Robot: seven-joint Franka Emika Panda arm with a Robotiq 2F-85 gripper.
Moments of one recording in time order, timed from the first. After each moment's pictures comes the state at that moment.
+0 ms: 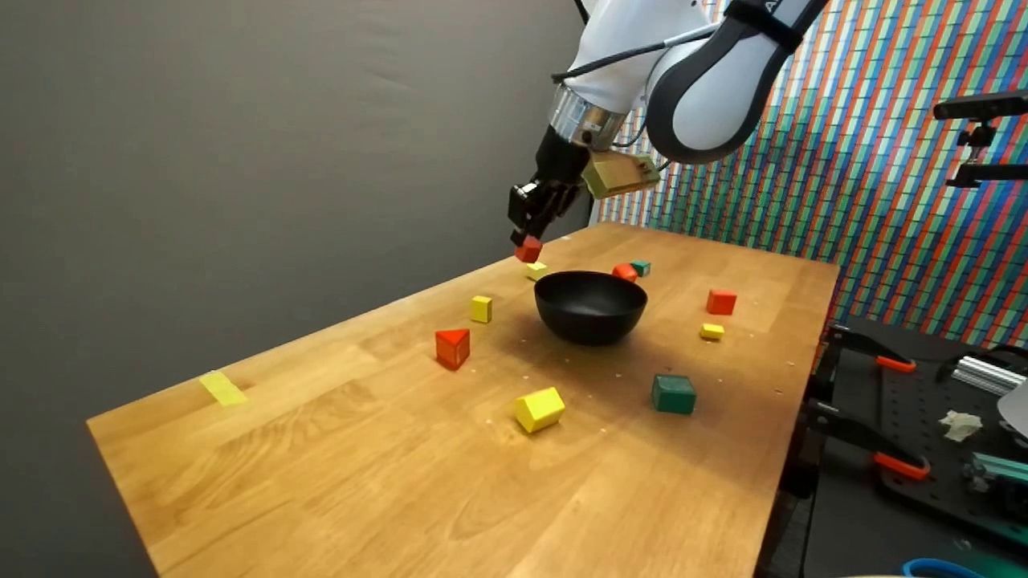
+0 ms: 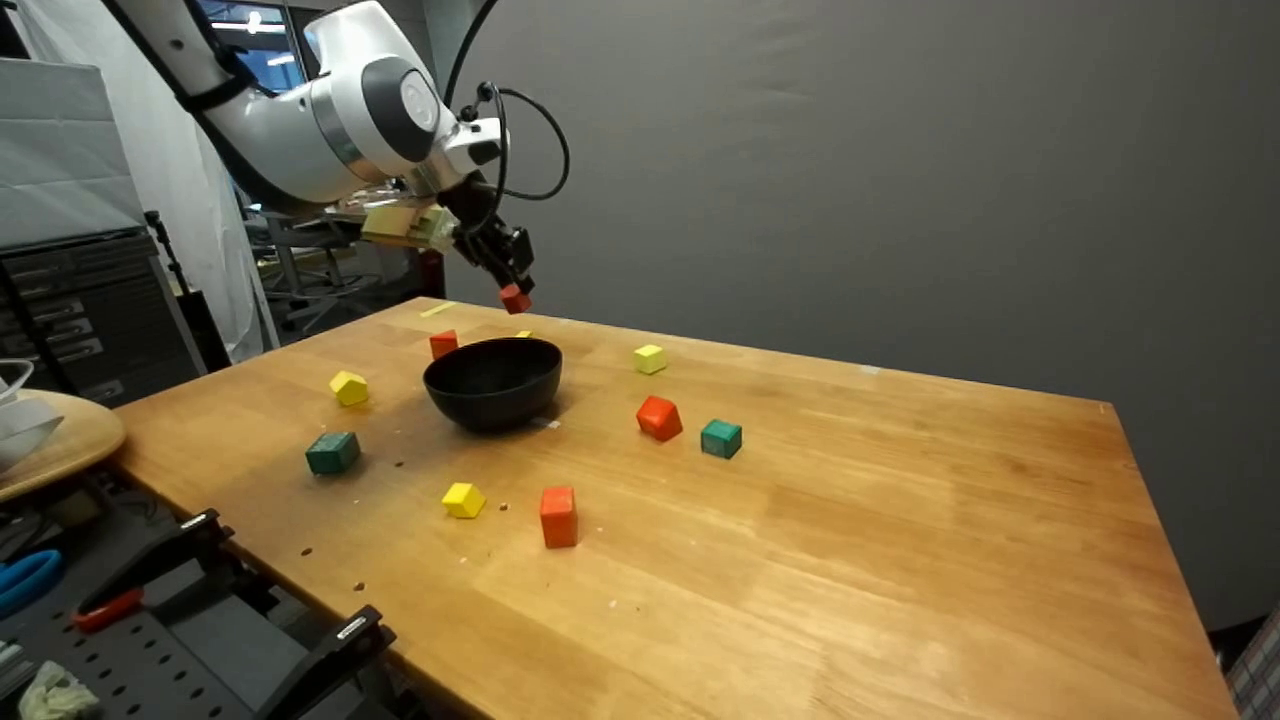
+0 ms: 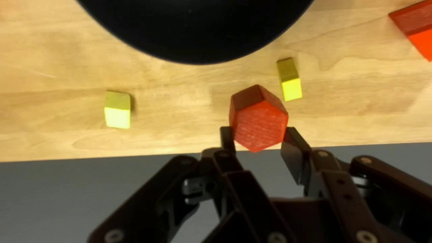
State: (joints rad) arm 0.52 0.34 -0.33 -2.29 -0.37 3.09 0.63
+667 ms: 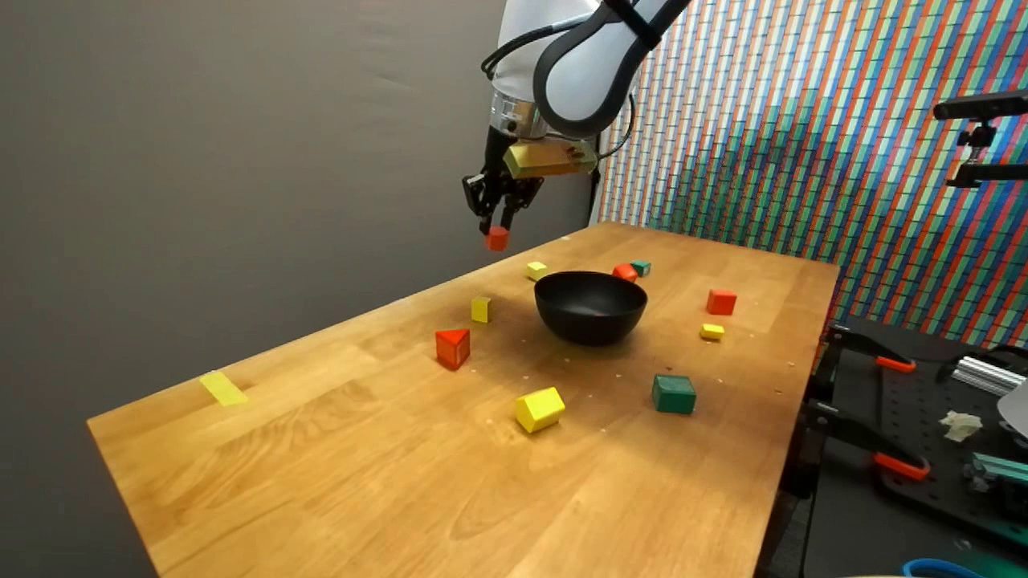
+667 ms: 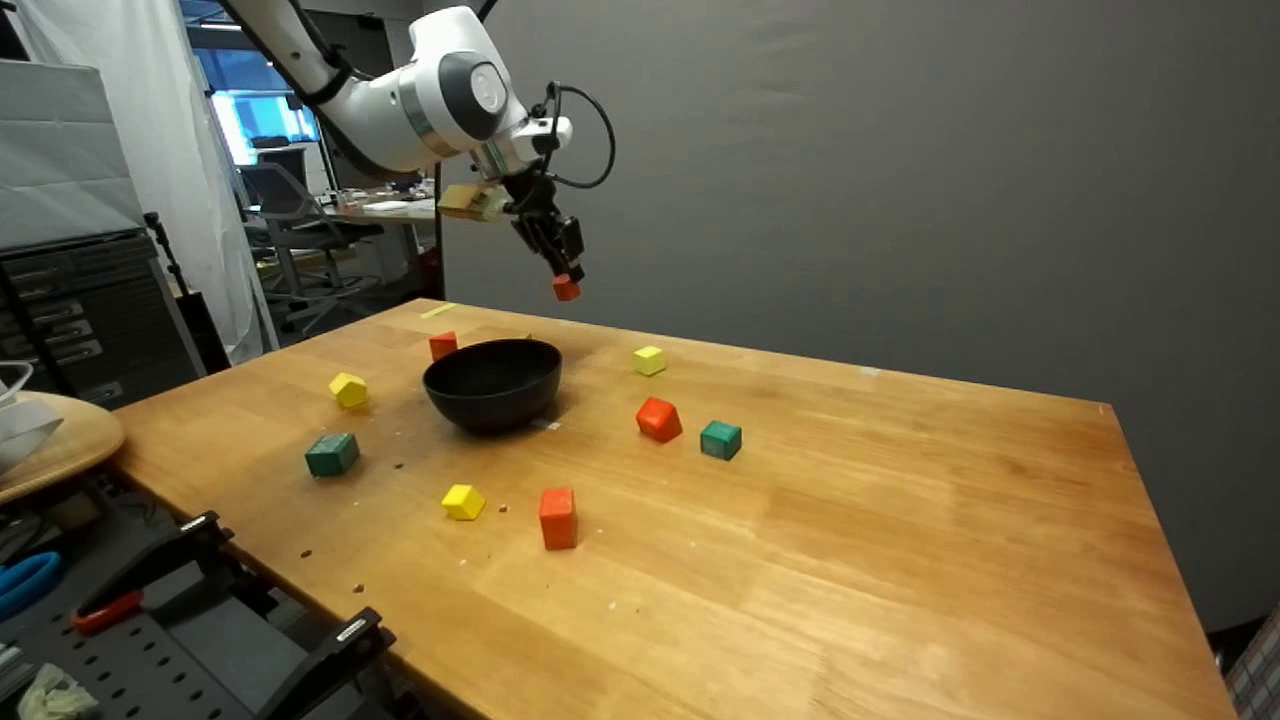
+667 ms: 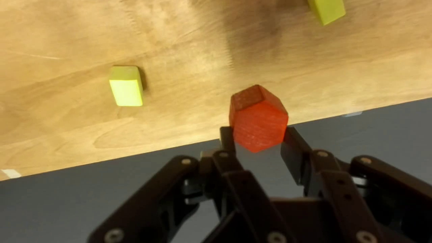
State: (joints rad) arm 0.38 0.55 -0.22 -1.88 -0.21 2.74 0.63
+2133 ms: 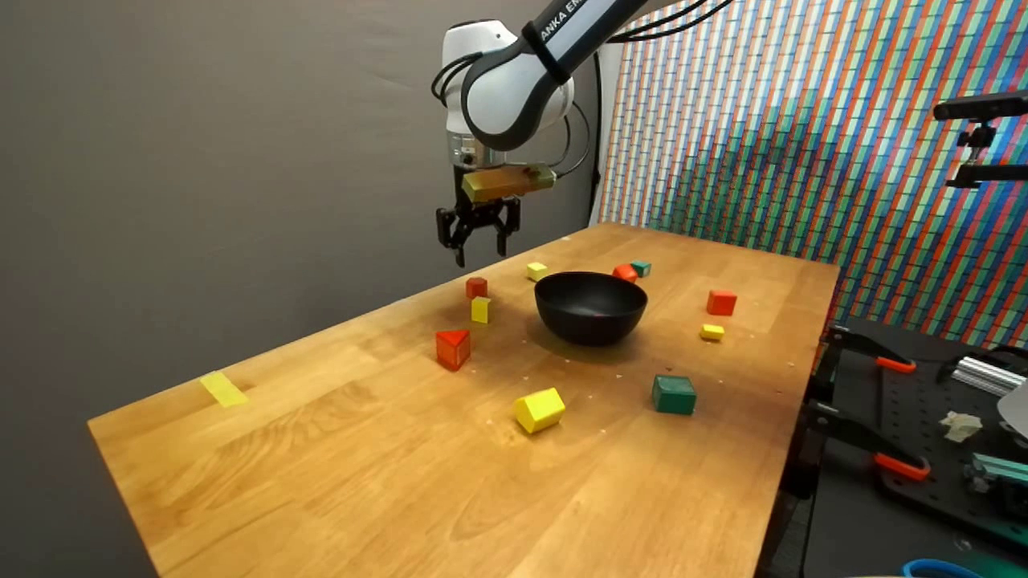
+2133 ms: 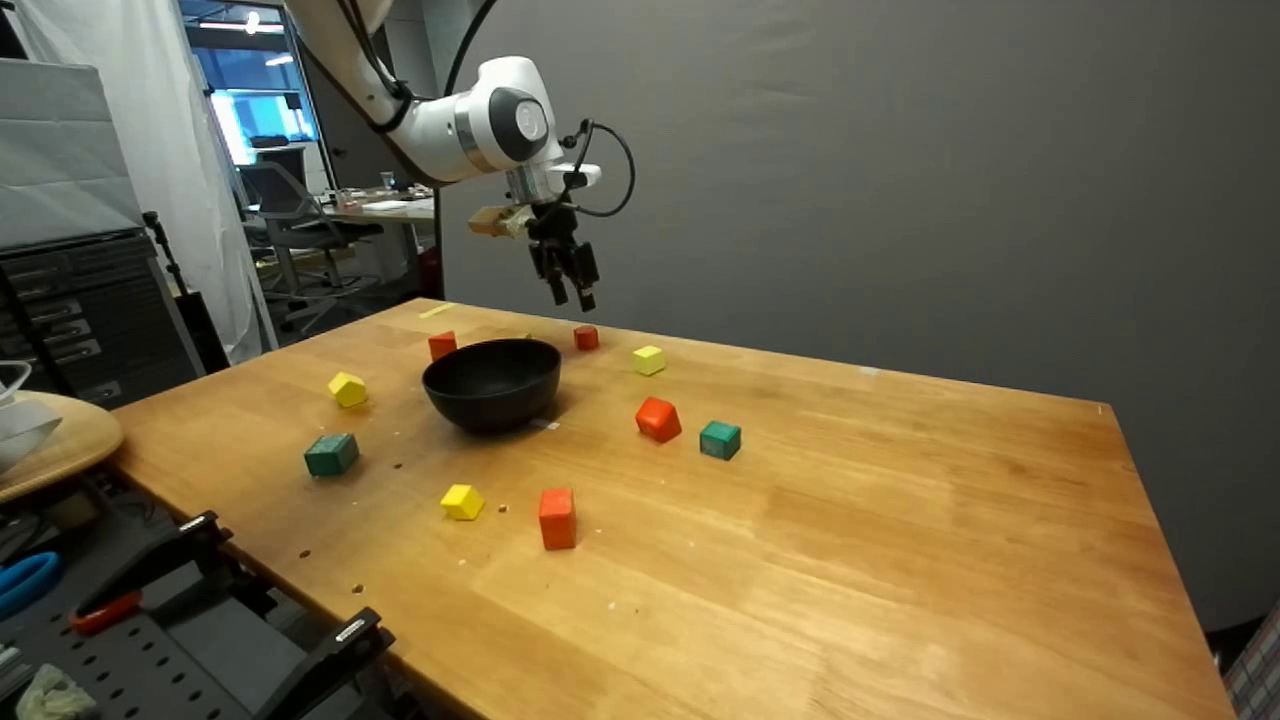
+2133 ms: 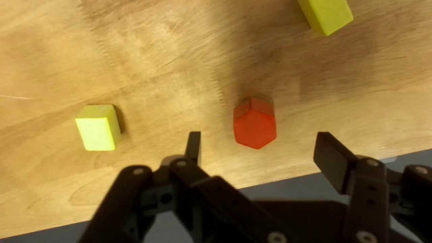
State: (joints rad) arm 0.27 0.82 -0.09 -1.46 -0.12 2.34 0.59
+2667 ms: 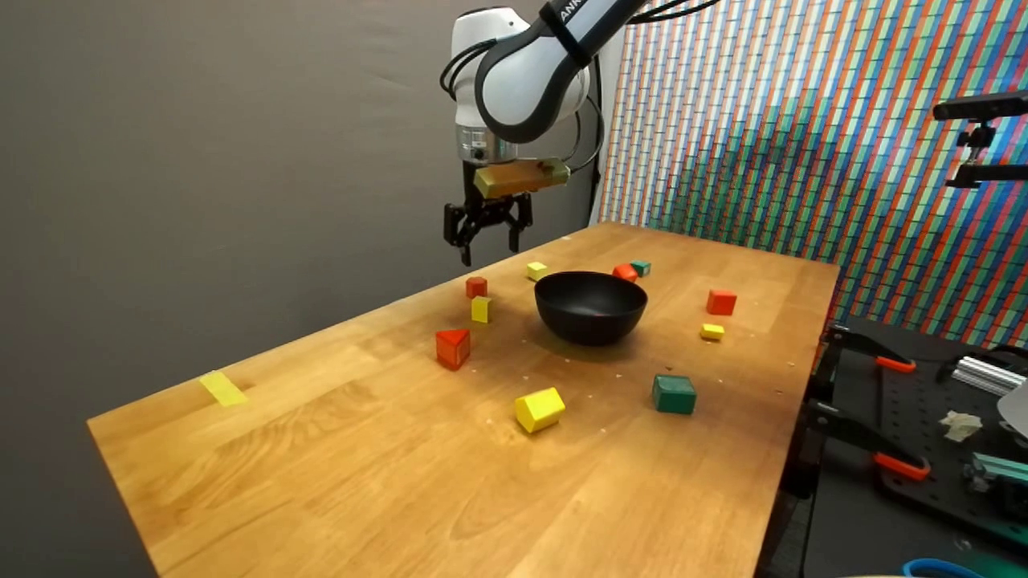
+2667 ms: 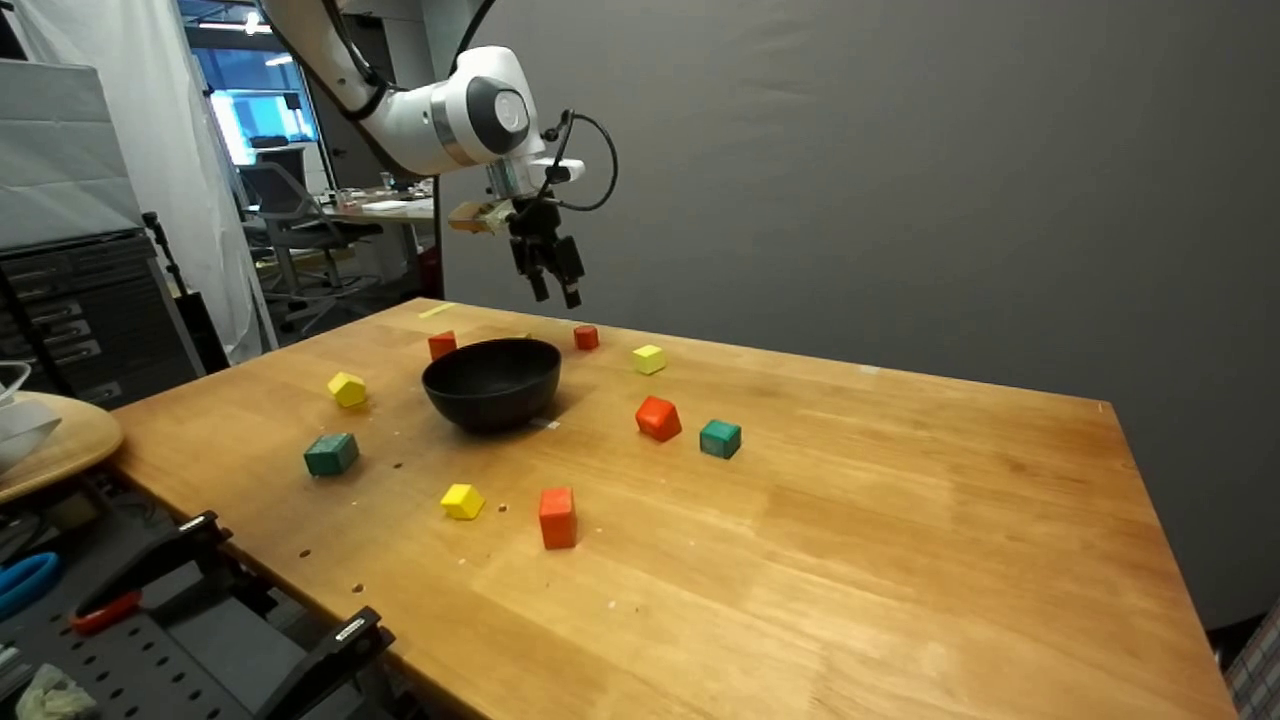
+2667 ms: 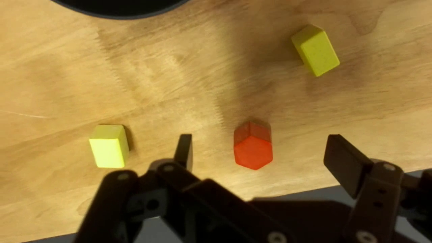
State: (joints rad) arm 0.29 0.72 -0.09 -1.60 -0.13 2.38 0.59
